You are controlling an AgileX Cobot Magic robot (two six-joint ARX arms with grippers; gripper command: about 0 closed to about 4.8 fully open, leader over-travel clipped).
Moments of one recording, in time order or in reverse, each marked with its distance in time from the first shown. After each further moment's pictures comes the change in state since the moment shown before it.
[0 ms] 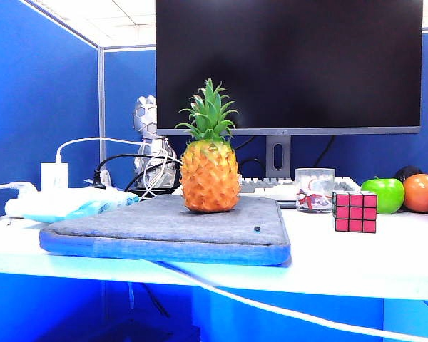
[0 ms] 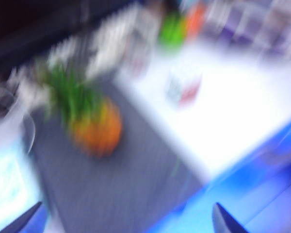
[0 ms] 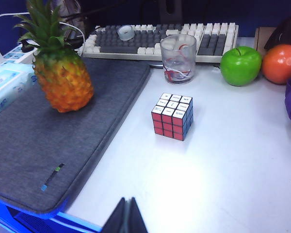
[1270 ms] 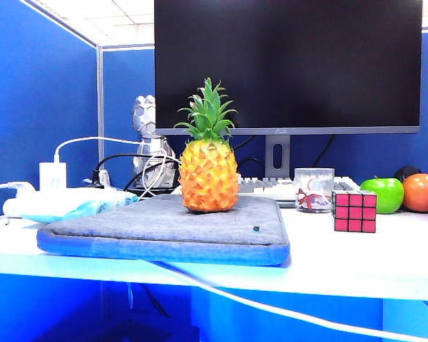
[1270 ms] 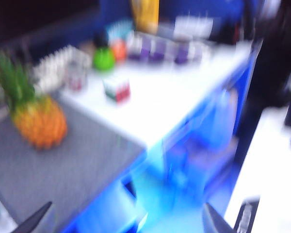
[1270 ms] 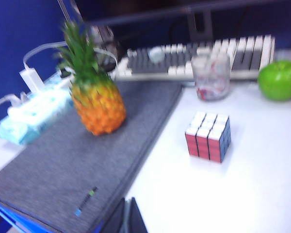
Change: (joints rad) left arm -0.651 -0.906 -0.670 -0.040 -0.336 -0.077; right arm 0.004 0.034 -0.093 0.223 -0.102 0.101
